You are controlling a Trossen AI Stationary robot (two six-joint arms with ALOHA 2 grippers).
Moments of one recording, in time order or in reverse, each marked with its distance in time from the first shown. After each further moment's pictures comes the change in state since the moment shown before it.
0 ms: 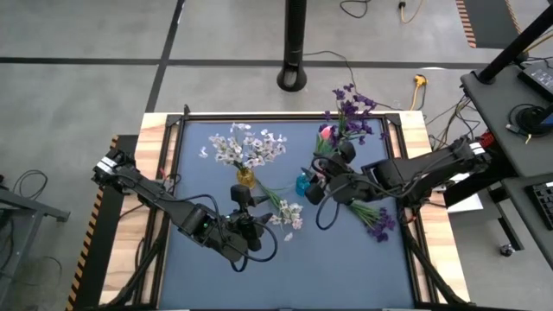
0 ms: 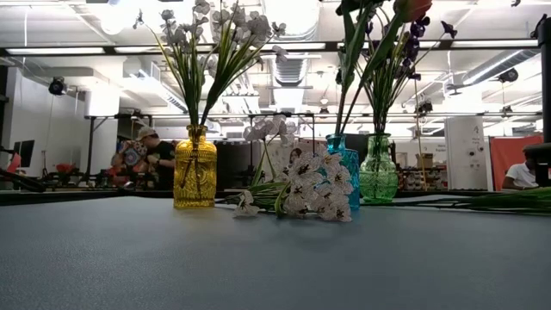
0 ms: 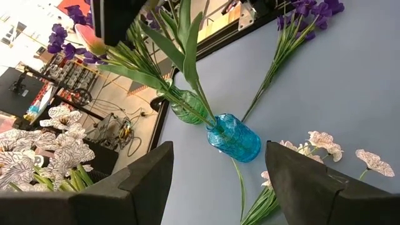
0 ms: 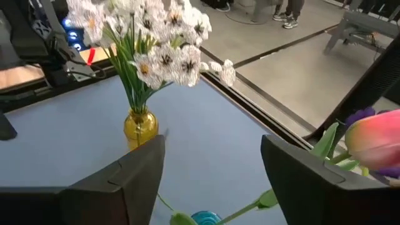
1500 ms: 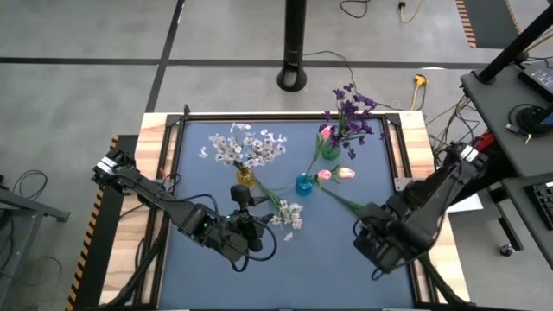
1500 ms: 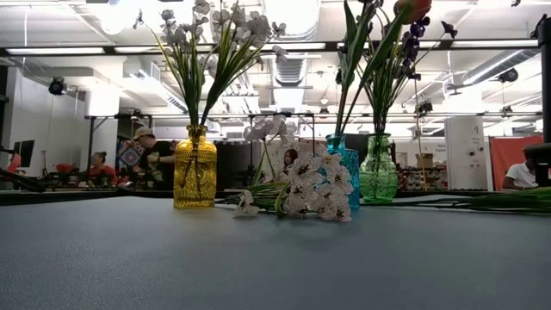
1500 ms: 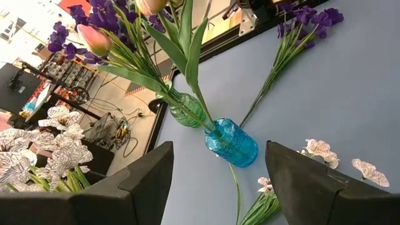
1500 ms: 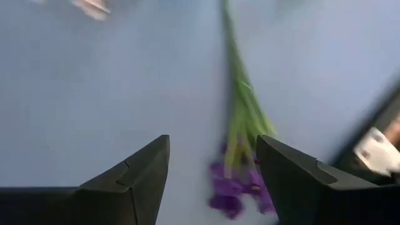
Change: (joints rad) left arm 0.002 0.000 0.000 0.026 0.002 -0.015; right arm 0.526 0.076 -0.050 -0.847 -0.452 1.063
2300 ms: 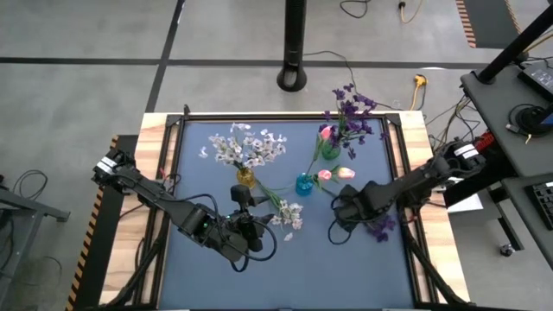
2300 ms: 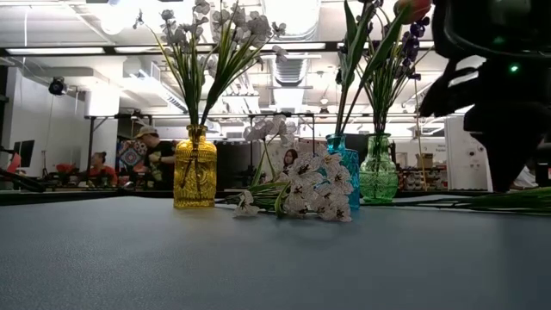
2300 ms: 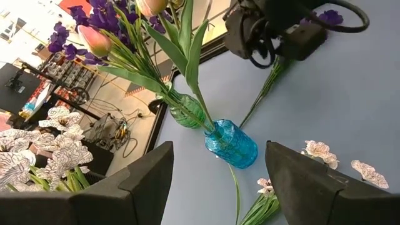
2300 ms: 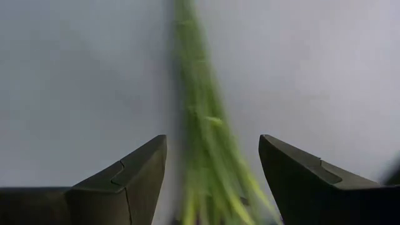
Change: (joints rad) left arm -0.001 0.000 0.000 0.005 0.000 0.000; right arm -0.465 0.001 -0.493 0.493 -0.180 -0.443
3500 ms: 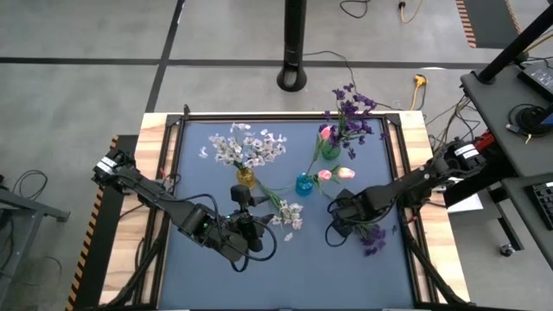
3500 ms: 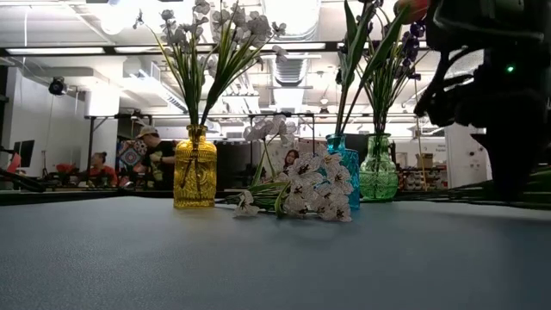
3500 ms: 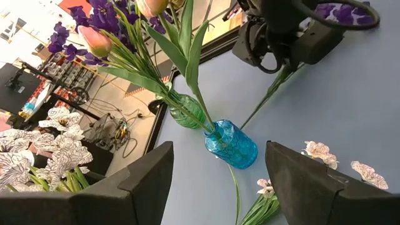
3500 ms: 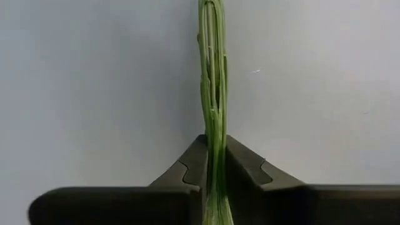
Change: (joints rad) left arm 0.000 0.000 0.000 0.003 0.000 0.000; right arm -0.003 -0.001 -0.033 0.181 -0.127 0.036
